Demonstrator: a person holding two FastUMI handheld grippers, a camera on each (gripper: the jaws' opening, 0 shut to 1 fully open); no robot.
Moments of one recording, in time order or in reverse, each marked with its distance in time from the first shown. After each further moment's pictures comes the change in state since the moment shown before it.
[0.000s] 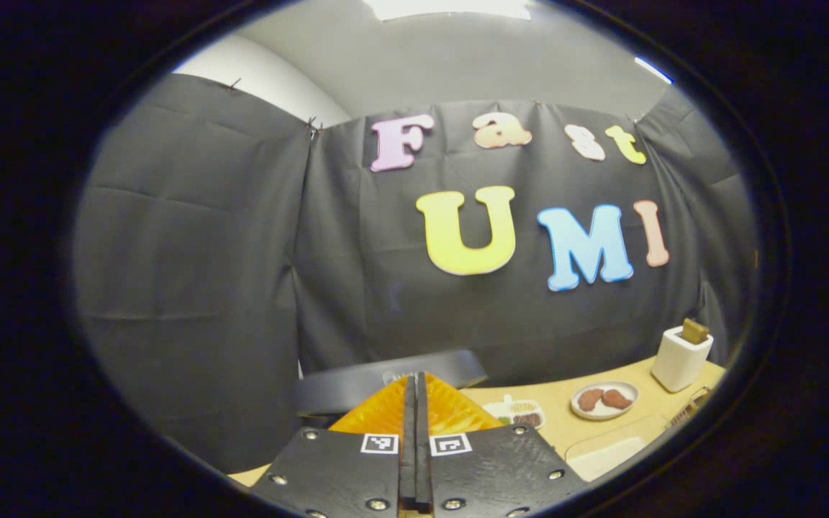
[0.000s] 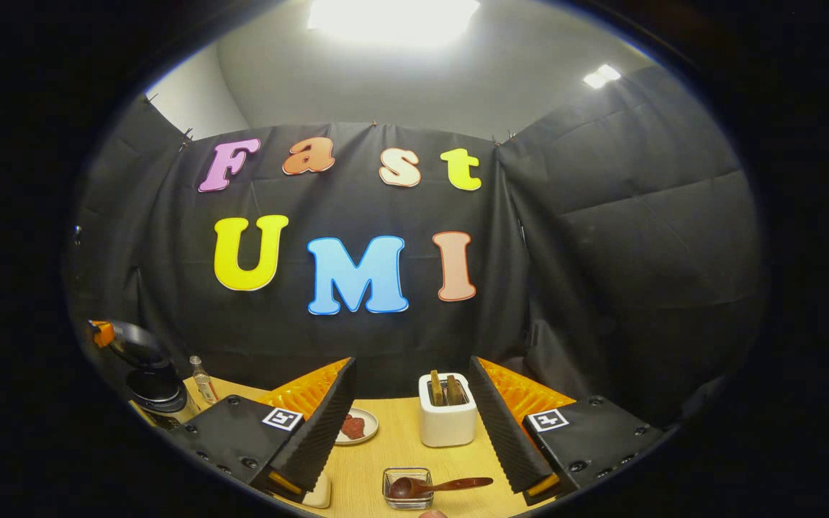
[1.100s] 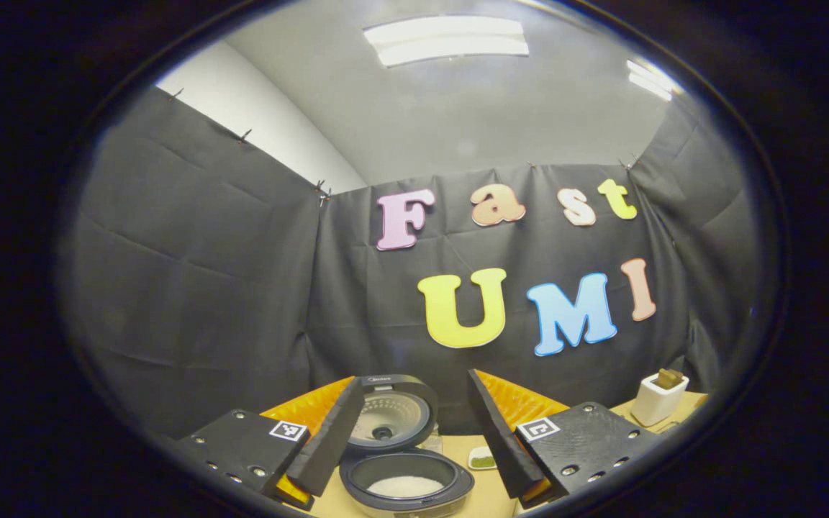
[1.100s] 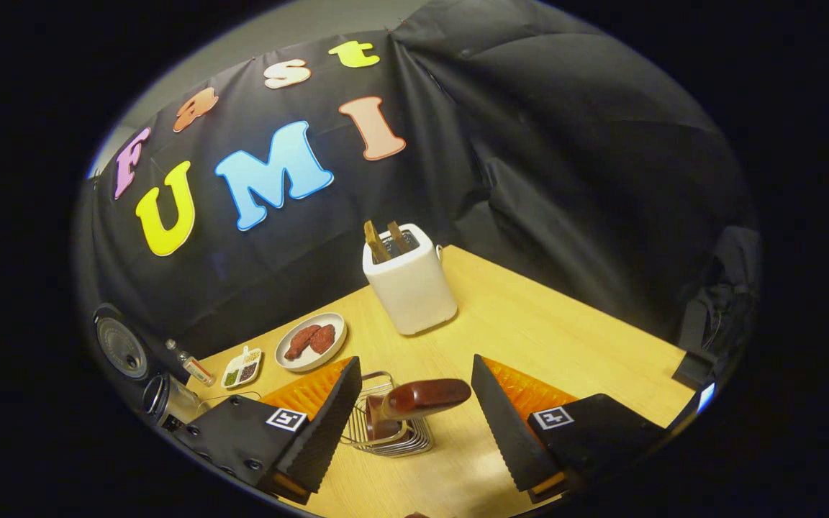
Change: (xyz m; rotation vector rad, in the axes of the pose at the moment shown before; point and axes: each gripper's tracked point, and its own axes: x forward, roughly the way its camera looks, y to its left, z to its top) left arm -0.095 -0.004 0.115 0.026 -0.183 0.006; right arm 0.009 -0.045 -0.235 0.396 0.515 -0.101
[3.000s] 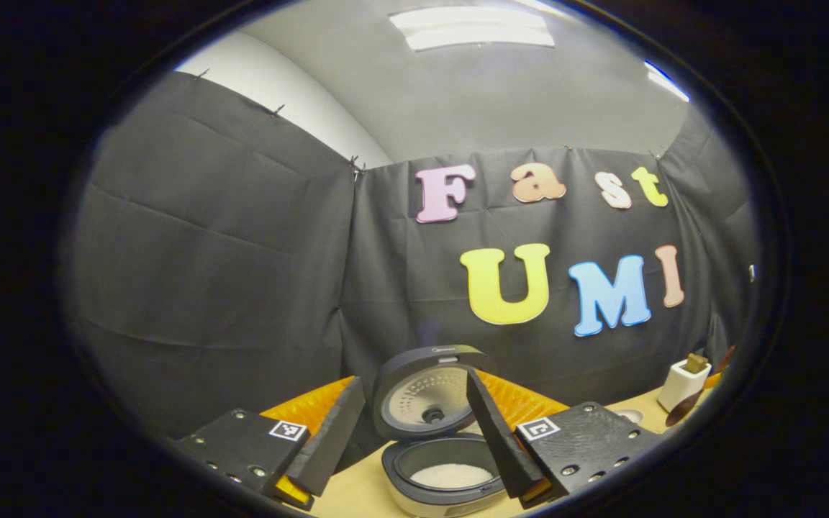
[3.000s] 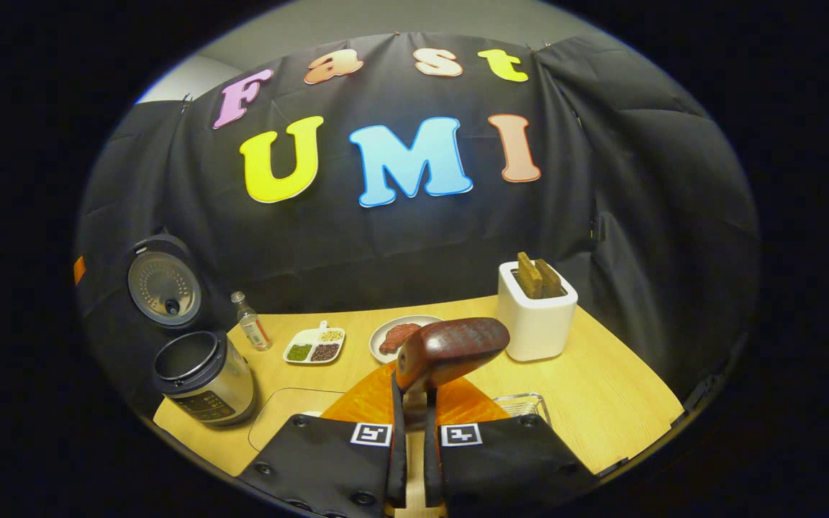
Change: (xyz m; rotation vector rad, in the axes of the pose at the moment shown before) left arm 0.026 0.108 -0.070 -0.041 0.085 0.100; right arm -0.037 0.210 -0.001 -0.413 -0.048 0.234
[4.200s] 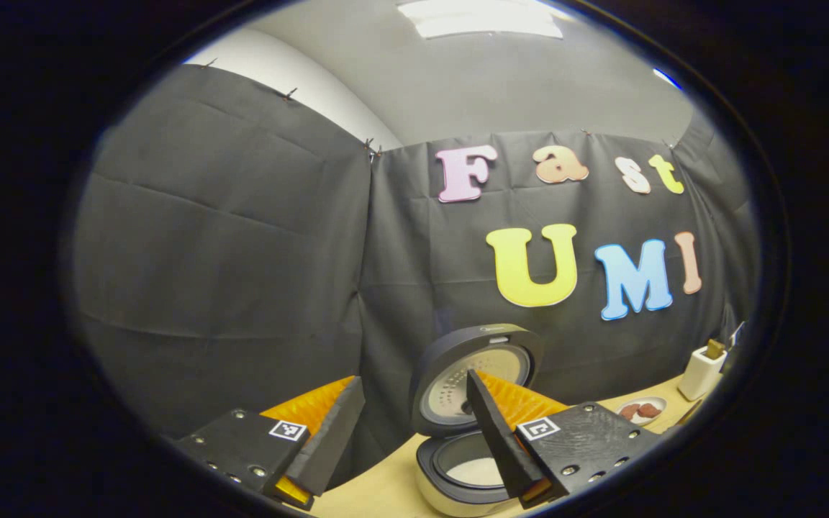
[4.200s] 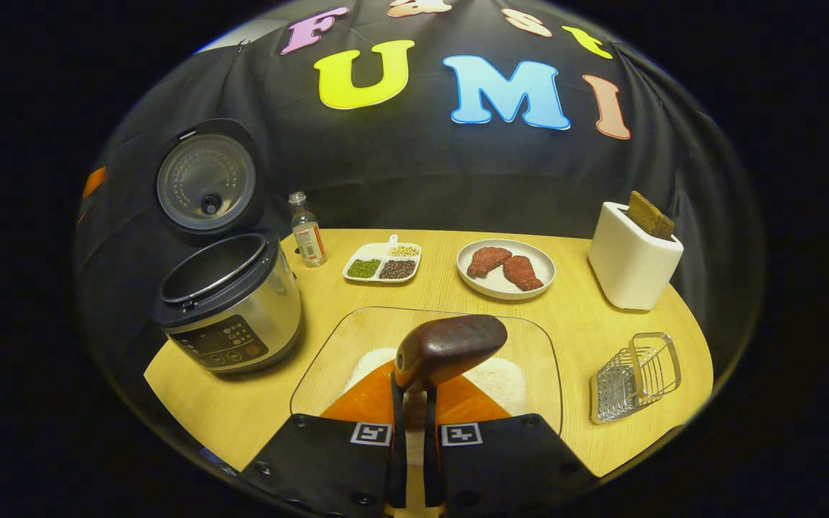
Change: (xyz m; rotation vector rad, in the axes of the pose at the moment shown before) left arm 0.031 0.059 -0.039 -0.001 0.053 0.038; right arm 0.035 0.122 -0.120 -0.120 0.271 0.171
